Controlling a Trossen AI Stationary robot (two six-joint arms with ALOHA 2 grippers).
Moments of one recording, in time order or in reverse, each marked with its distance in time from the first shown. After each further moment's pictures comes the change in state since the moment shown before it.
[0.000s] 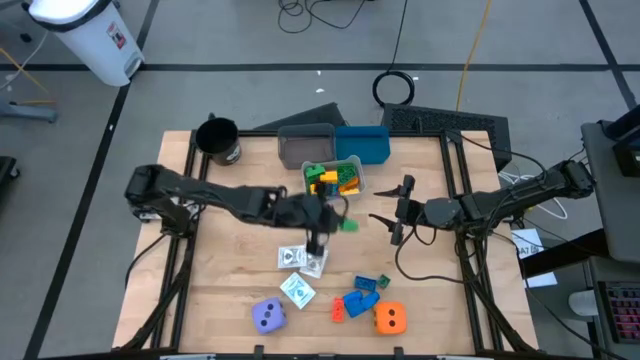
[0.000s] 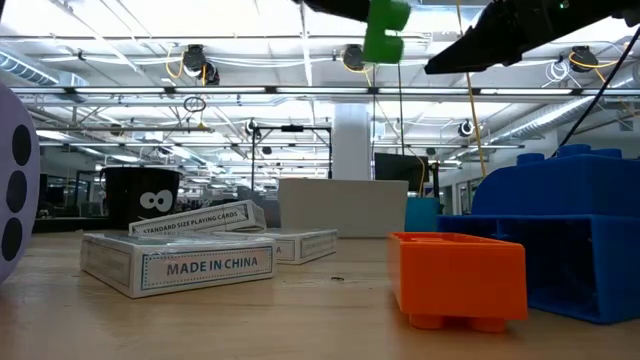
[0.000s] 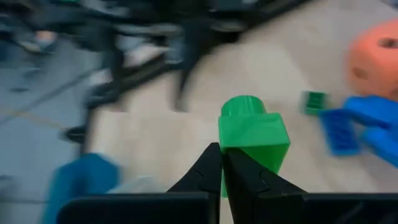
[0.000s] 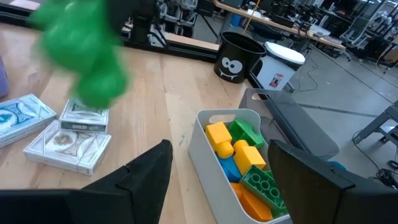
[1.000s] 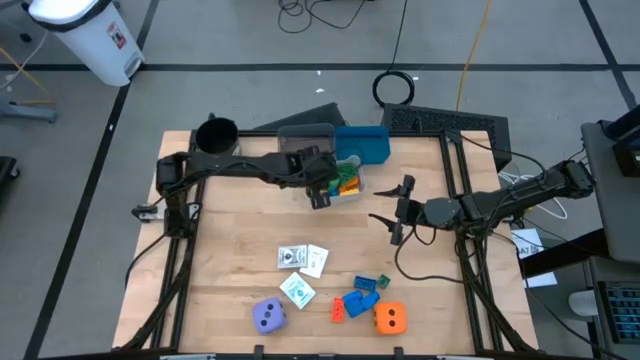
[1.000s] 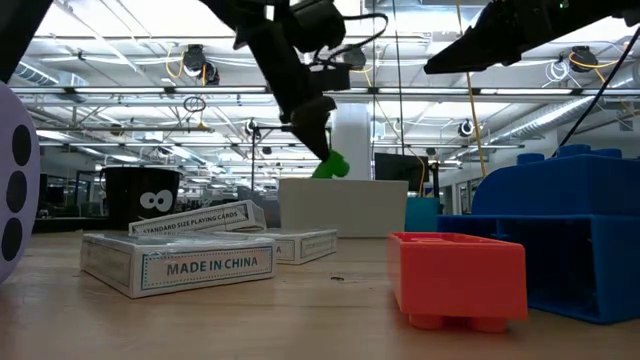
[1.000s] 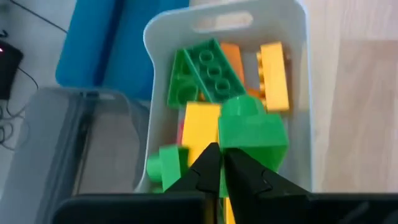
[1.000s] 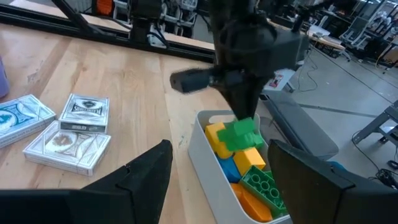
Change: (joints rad) left arm 0.345 0.179 -0.001 -0.213 -0.019 -0.220; right arm -0.001 0.000 0.000 0.000 0.000 -0.001
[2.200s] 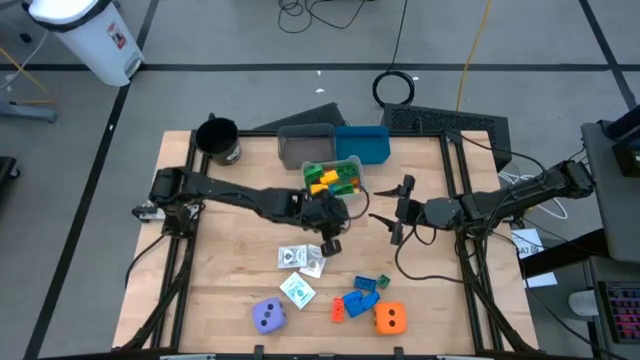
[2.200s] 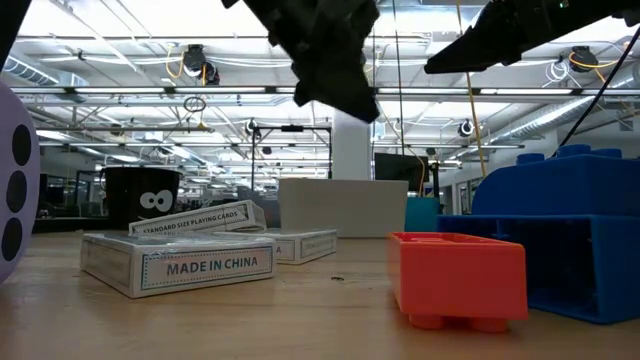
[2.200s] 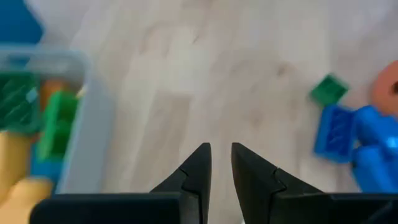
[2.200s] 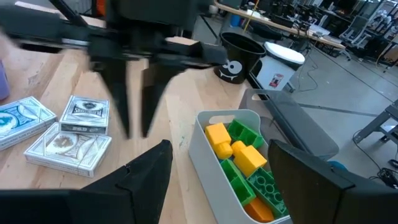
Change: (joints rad) left arm -0.273 -0.010 0.001 0.126 0.158 -0.367; right arm 0.000 0.000 0.000 0.003 0.000 0.007
